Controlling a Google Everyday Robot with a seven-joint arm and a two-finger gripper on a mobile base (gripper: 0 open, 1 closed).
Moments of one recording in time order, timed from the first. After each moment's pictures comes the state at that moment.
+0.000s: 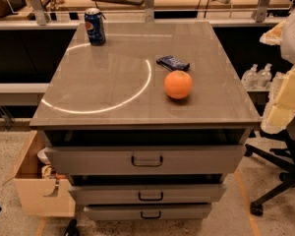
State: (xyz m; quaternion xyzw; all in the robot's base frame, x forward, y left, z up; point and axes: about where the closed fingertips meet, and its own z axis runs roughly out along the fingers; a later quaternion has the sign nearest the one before) arm 0.438 -0.213 0.988 -0.60 0.78 -0.05 0.18
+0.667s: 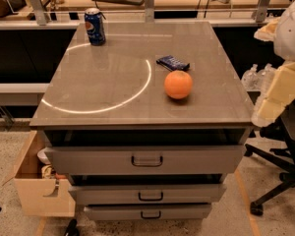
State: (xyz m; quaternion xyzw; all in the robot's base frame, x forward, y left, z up) arm 0.452 -0.206 0.989 -0.60 0.77 -0.04 0.20
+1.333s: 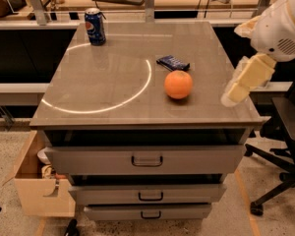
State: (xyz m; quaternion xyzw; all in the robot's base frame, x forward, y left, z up) arm 0.512 -0.180 0.974 -0.57 0.76 0.03 0.30
